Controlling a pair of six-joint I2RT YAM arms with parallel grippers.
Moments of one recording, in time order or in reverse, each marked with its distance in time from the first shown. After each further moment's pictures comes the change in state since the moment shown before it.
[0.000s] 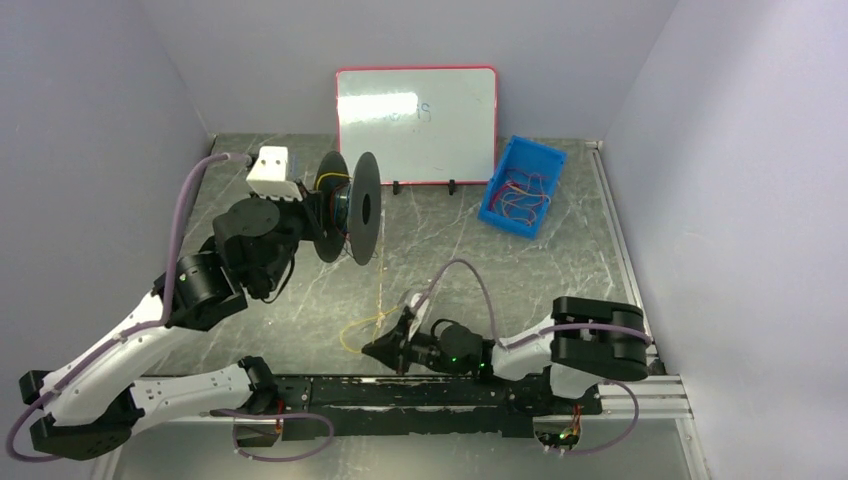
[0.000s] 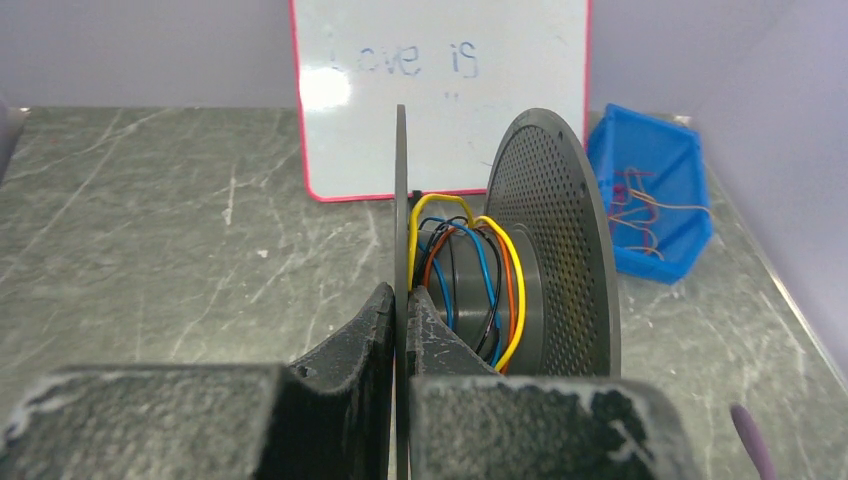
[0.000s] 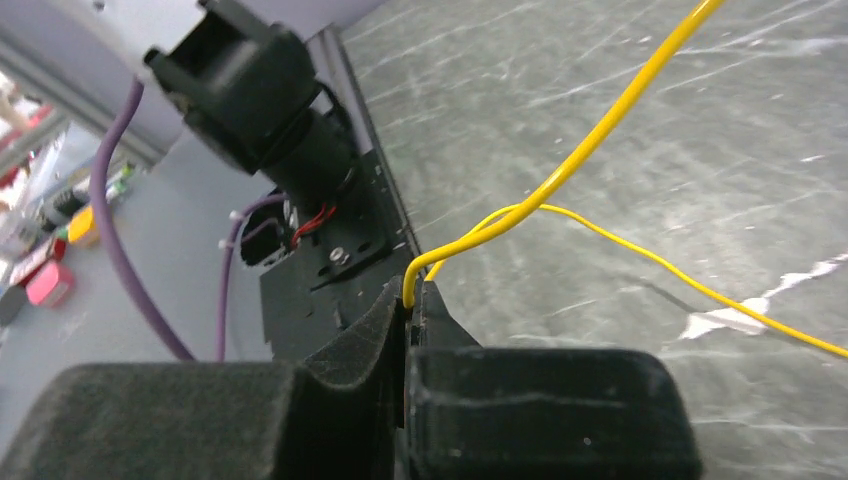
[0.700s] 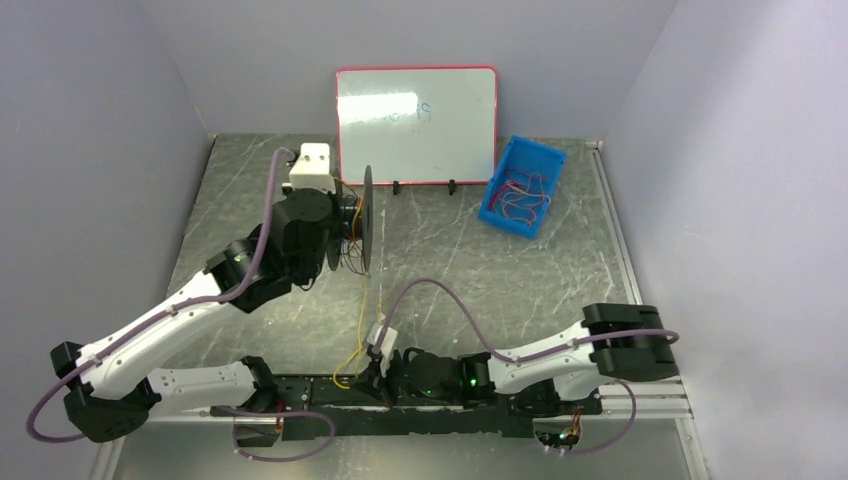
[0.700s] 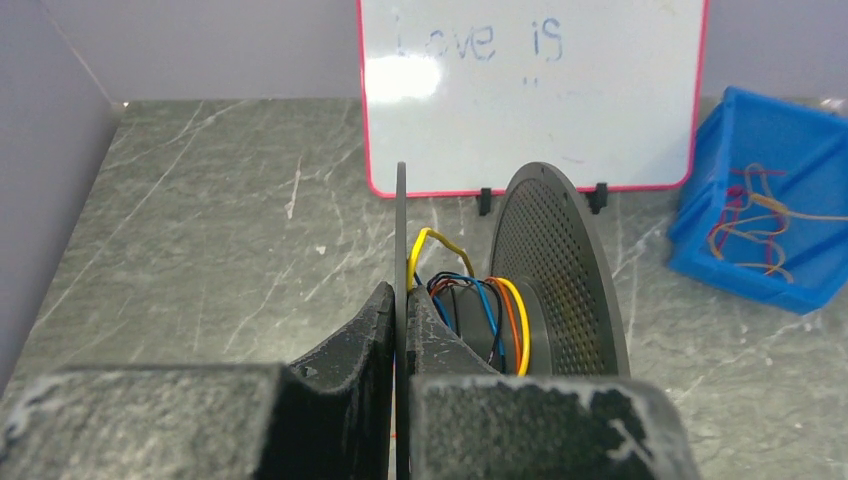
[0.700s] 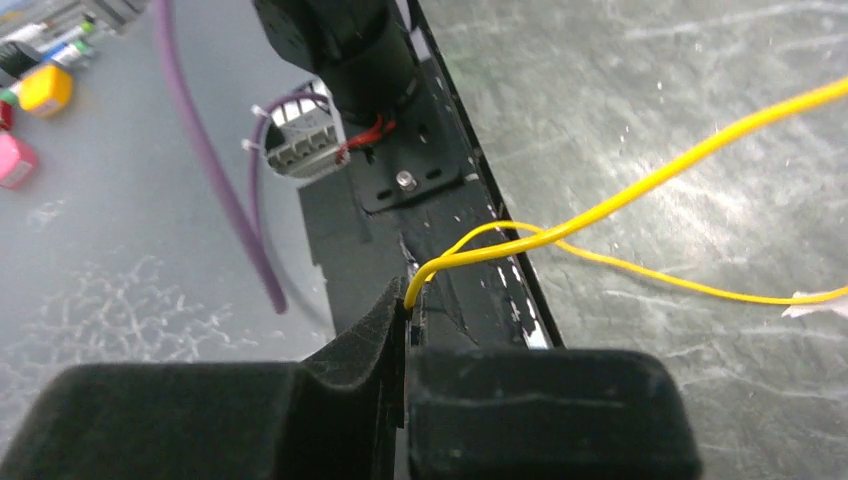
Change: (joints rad) left arm 0.011 0.144 -0.032 0.099 -0.159 0.061; right arm 0.257 -0.116 0.231 -0.589 0.143 -0.101
